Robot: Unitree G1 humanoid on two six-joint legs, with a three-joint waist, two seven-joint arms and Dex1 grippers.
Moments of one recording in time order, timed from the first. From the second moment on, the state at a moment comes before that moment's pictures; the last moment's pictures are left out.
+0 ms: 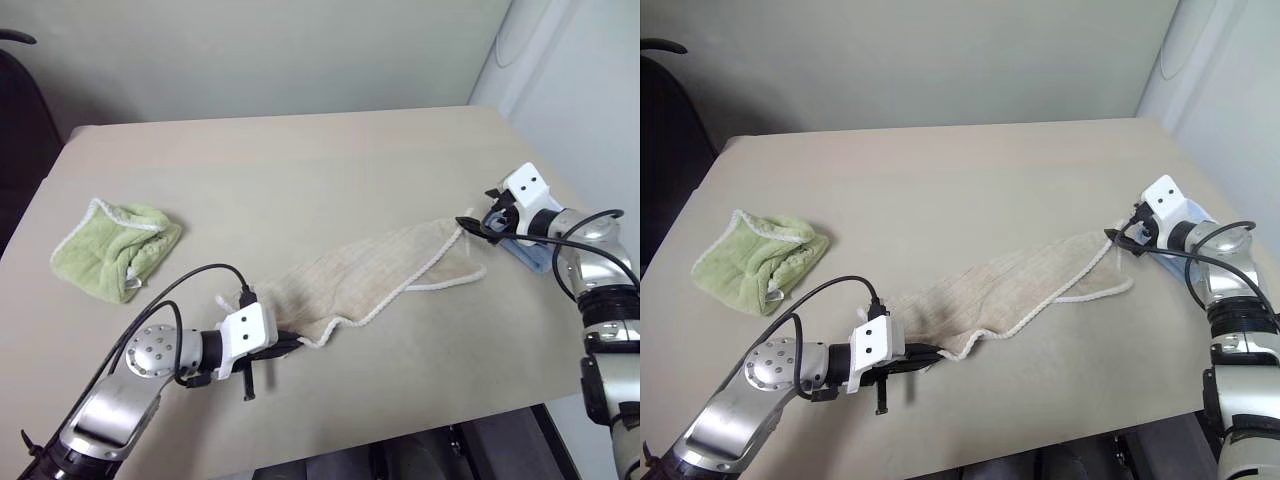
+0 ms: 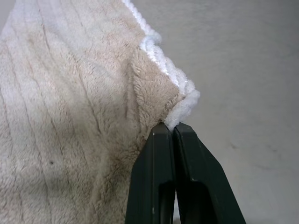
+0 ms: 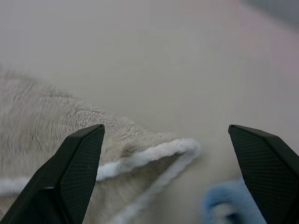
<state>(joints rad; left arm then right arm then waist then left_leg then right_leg) 0.00 0.81 -0.08 -0.44 -0.25 0.29 -1.00 -0.82 -0.76 0.05 0.69 0.05 0.02 0.88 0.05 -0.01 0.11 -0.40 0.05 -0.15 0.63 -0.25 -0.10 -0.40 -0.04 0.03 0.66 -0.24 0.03</state>
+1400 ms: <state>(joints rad) -0.20 0.68 0.28 -0.32 -0.49 0.39 -0.79 -1.19 -0.72 0.34 1.30 -0.50 -0.57 0.59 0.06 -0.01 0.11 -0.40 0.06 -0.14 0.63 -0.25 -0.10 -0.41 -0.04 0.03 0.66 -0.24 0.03</state>
